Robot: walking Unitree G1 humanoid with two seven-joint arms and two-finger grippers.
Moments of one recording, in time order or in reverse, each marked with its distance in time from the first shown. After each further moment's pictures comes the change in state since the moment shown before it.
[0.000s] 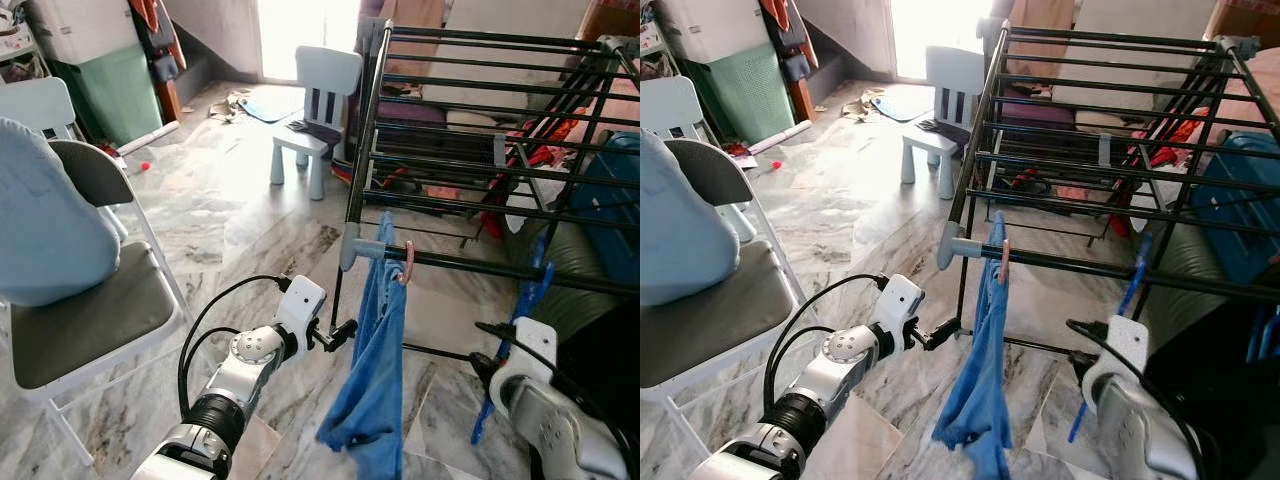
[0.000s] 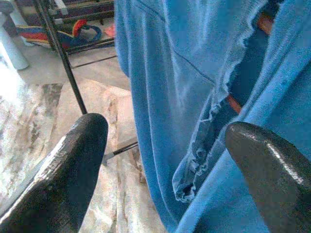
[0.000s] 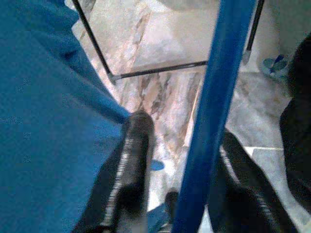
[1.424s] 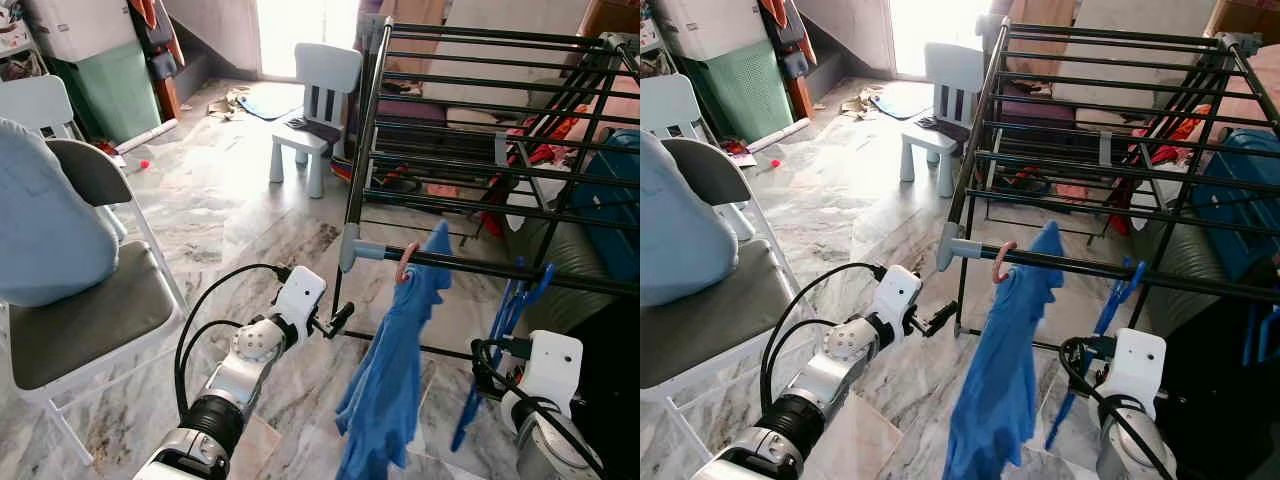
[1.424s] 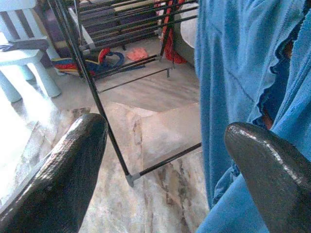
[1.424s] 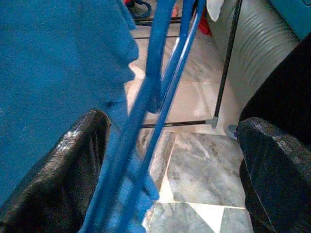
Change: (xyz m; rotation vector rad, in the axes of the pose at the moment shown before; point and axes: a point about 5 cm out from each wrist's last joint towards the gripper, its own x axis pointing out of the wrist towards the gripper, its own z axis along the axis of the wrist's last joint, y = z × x) left arm -0.001 0.000 0.016 0.099 -0.089 0.084; right arm -0.039 0.007 -0.006 -0.118 -0.312 -0.060
